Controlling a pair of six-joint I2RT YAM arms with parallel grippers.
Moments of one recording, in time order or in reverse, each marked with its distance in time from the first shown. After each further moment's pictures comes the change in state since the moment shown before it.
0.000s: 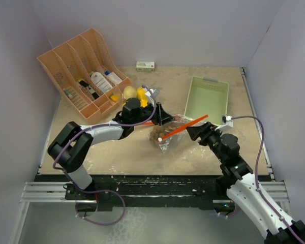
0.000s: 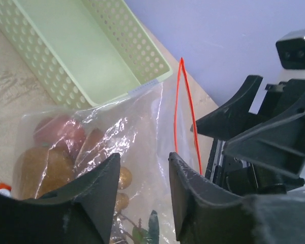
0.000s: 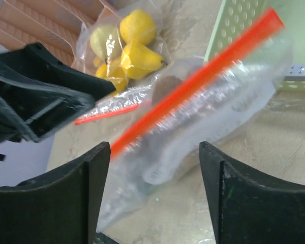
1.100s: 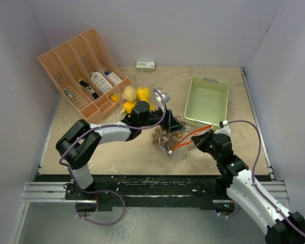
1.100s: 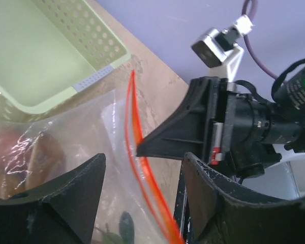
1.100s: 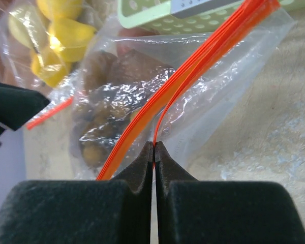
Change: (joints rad) left arm -0.081 0.087 0.037 0.094 0.097 -0.024; right arm 0.000 0.033 -0.023 -0.185 0.088 0.169
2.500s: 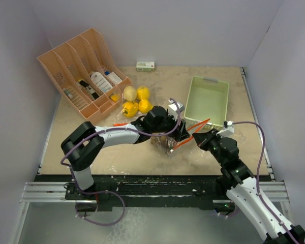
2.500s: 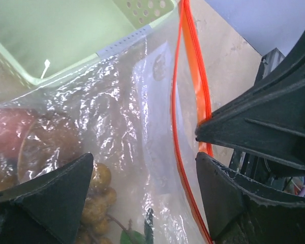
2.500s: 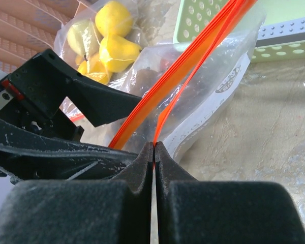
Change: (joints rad) left arm -0.163 0.026 0.133 -0.390 -0.298 0.260; right arm 0.000 -0.138 0.000 0.027 -0.027 -0.087
